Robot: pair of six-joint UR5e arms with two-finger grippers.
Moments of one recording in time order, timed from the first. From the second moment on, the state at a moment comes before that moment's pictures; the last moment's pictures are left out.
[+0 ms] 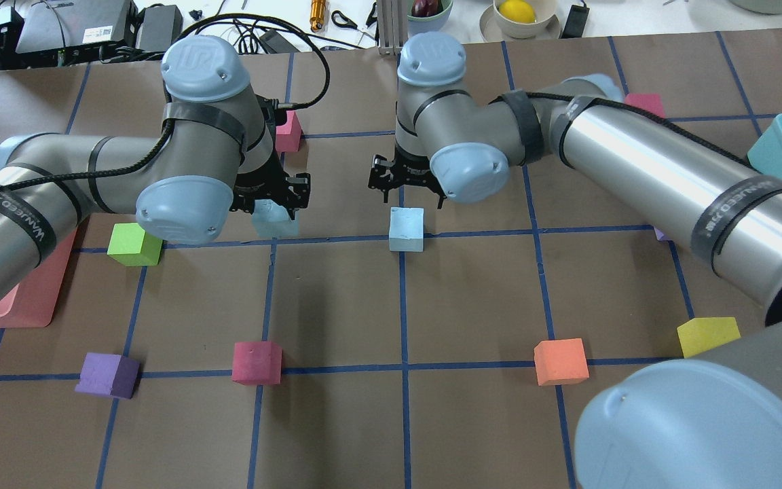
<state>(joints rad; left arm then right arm) -1.71 -1.79 -1.81 -1.09 1.63 -0.18 1.86 -1.07 1.51 -2.00 -1.51 0.42</state>
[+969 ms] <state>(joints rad) -1.91 -1.93 -1.71 -0.96 1.55 -0.46 1.59 -1.38 1.48 -1.62 -1.57 0.12</state>
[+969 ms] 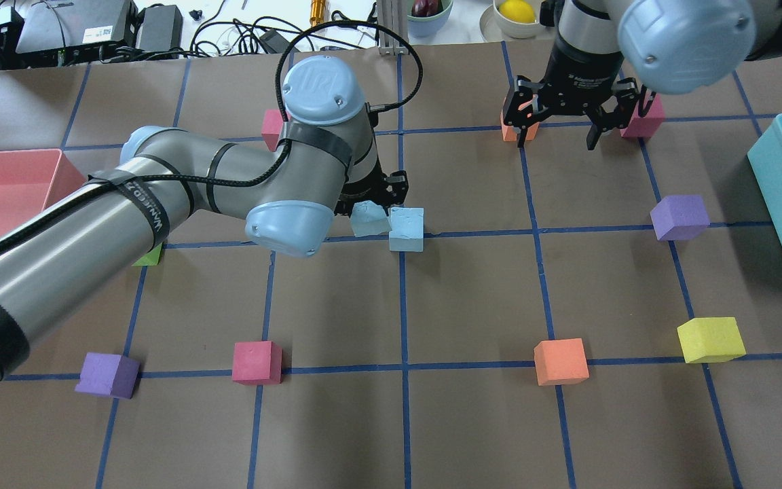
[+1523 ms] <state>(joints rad) -1.98 -2.02 -1.65 -0.94 1.56 -0.48 1.54 -1.45 1.50 -1.60 -1.57 0.07</state>
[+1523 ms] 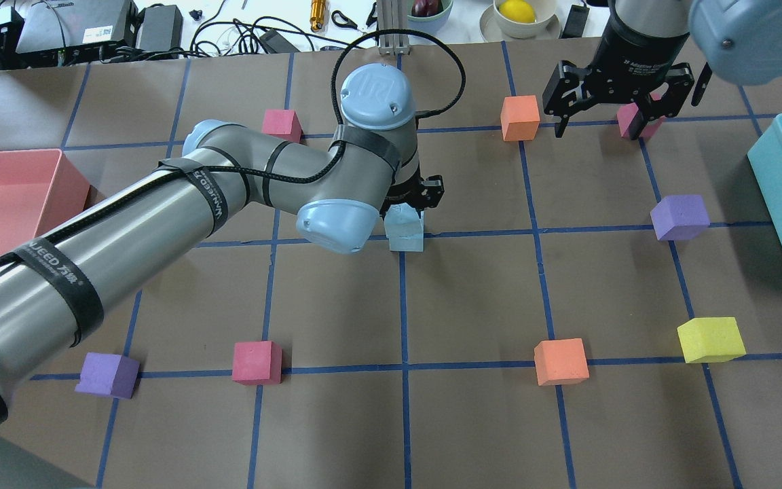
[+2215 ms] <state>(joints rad) -2.00 -2.05 -1.64 -0.94 1.63 -0.48 1.54 -1.51 1.52 -1.56 -1.57 0.07</state>
